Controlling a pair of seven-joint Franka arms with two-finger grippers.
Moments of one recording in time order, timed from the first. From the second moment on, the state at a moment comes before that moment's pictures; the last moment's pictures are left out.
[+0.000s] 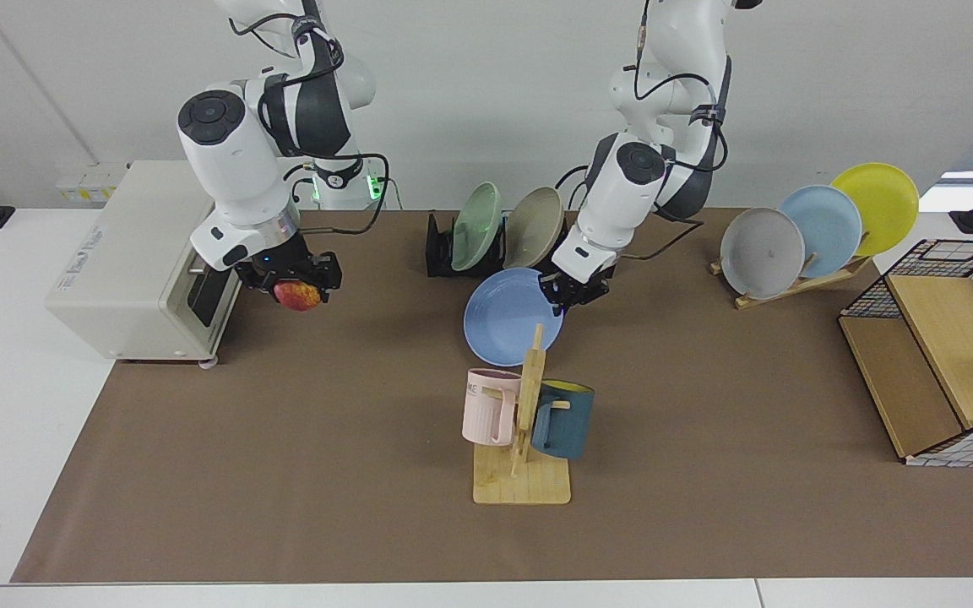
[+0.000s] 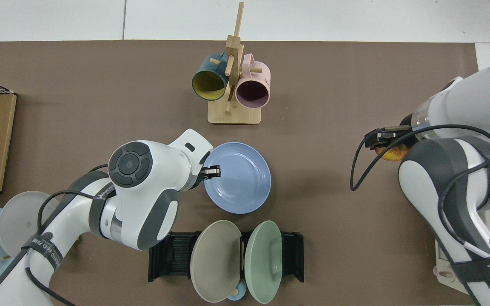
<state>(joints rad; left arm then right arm) -0.07 0.13 -0.43 -2.10 -0.17 2.34 -0.41 0.14 0.08 -0.02 -1.80 0.00 1.86 0.14</state>
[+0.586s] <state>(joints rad) -0.10 0.17 -0.43 -2.13 -0.17 2.44 -0.41 0.14 0.08 -0.02 -1.81 0.00 1.86 0.14</state>
